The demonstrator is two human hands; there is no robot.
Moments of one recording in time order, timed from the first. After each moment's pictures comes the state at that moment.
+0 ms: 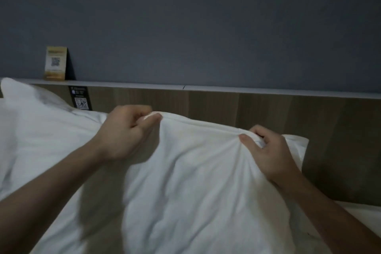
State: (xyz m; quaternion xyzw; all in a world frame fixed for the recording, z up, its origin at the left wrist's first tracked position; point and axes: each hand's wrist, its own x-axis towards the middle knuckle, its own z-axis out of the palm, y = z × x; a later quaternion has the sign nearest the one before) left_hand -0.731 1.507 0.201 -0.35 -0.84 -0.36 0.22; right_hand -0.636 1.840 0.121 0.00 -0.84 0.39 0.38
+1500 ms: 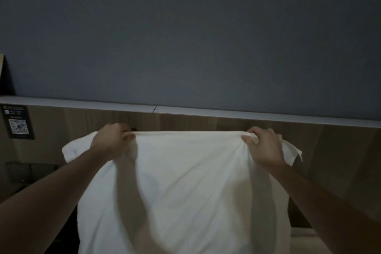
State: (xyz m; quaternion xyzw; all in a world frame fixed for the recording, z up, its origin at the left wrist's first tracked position) left_hand -0.943 1.587 0.151 -0.21 -0.94 -0.19 0.18; right_hand -0.762 2.005 0.129 -0.19 -0.89 0.10 0.40
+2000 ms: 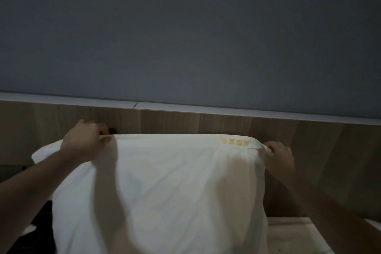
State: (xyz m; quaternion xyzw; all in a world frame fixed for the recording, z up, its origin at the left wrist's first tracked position) left_hand -0.947 1.582 0.141 -0.22 -0.94 -0.13 0.21; right_hand -0.691 2.083 0.088 -0.31 -0.89 0.15 0.30
